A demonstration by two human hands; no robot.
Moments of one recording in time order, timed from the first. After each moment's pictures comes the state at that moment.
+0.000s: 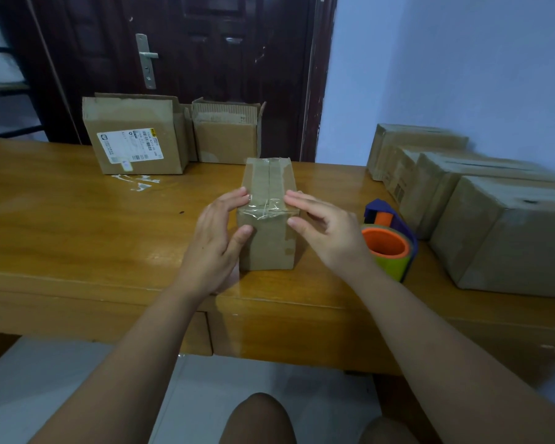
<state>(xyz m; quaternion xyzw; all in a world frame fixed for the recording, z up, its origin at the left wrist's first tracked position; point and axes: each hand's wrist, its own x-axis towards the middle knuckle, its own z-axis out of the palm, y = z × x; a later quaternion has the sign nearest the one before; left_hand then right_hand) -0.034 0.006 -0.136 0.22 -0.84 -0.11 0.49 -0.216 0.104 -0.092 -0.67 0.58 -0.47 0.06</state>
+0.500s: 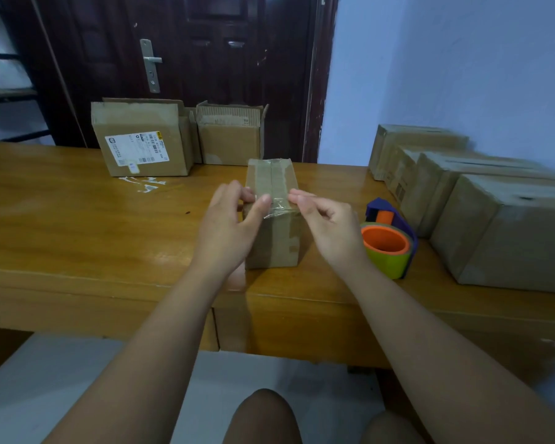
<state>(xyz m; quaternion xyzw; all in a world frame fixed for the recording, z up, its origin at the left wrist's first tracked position) -0.053 0.036 -0.092 0.39 -0.76 -0.21 0.48 -0.200 0.101 -0.091 -0.58 0.58 -0.56 0.10</state>
